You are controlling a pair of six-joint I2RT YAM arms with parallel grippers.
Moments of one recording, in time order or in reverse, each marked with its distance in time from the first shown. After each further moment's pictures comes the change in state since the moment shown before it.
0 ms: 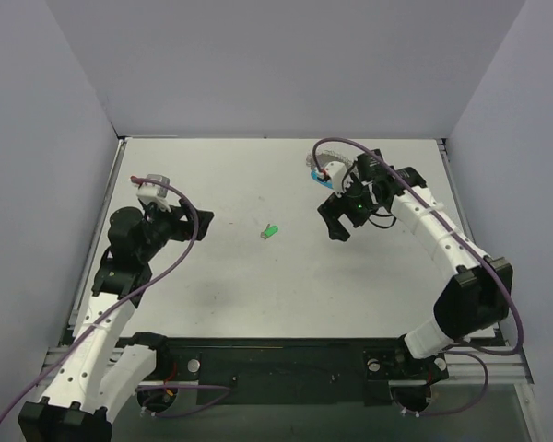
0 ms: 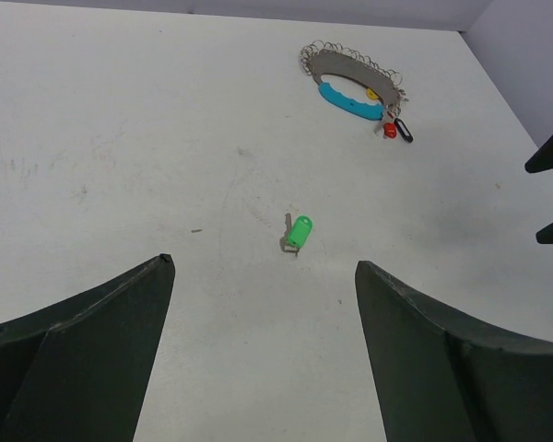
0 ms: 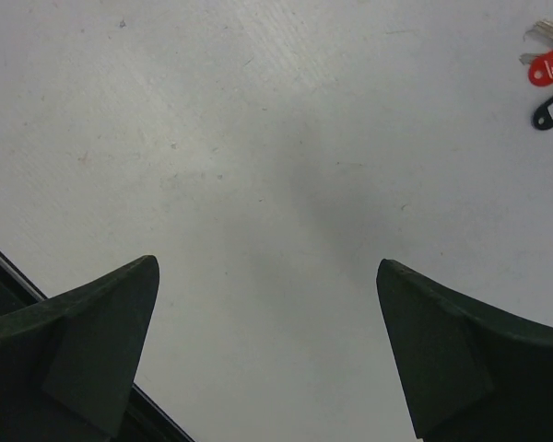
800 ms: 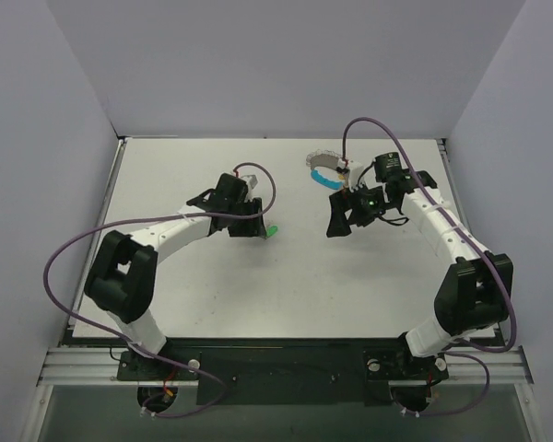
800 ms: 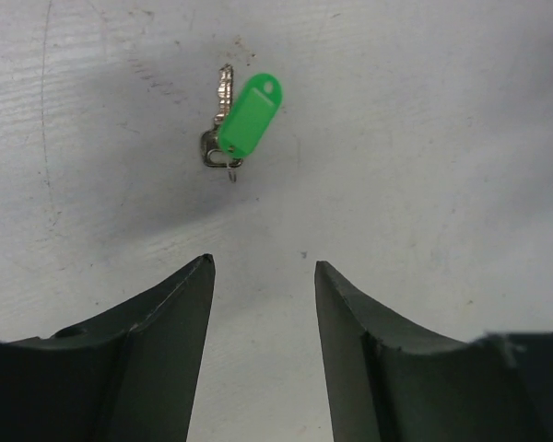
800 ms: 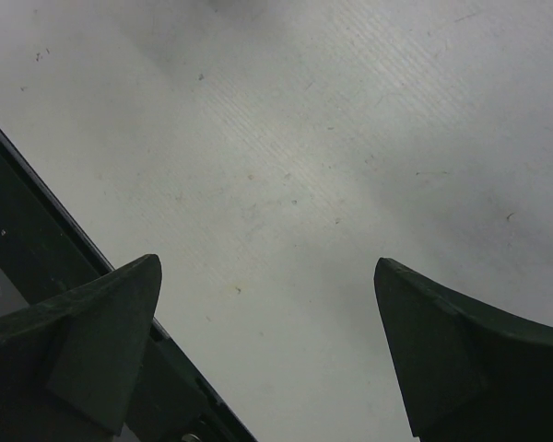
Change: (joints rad) left arm -0.346 0.874 0.426 -0.226 -0.079 -0.167; right arm -0.114 0.096 -0.043 0.047 -0.277 0.175
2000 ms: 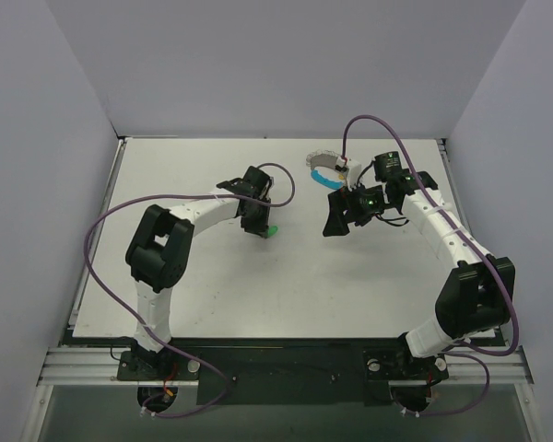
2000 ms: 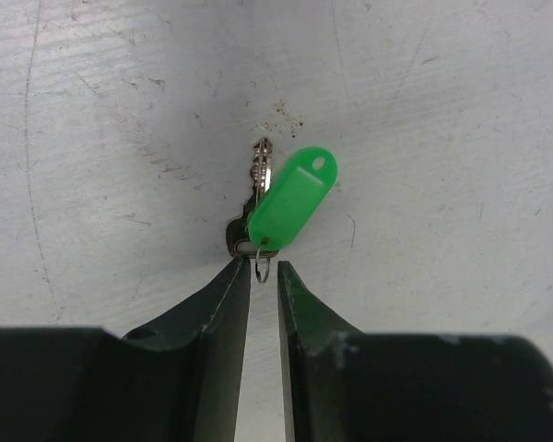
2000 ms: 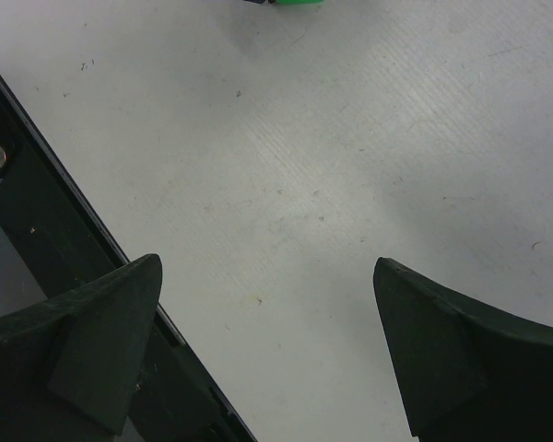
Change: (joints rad) left arm -0.040 0.362 0.330 -0.213 -0.124 0.060; right arm -0.002 -0.039 0.000 0.025 -0.078 0.016
